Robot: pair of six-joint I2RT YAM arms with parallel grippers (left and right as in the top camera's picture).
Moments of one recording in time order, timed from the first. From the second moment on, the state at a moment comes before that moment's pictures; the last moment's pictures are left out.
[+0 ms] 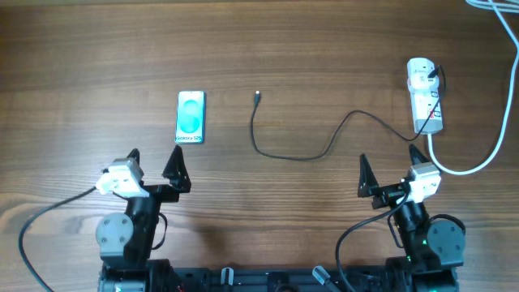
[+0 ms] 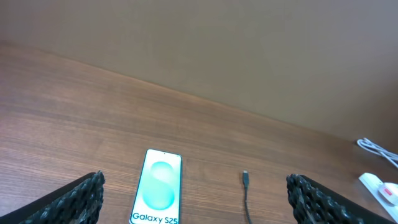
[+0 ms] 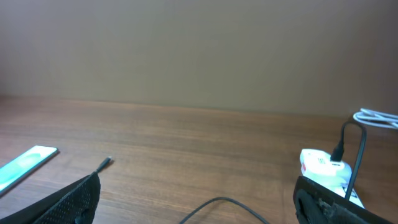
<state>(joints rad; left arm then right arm) 0.02 0.17 0.20 -0.13 0.10 -0.34 0.09 0.02 0.15 -0.15 -0.11 0.01</state>
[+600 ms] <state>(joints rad) 0.02 0.67 0.66 -0.34 0.18 -0.33 0.09 0.46 0.56 -0.30 -0.16 0.01</state>
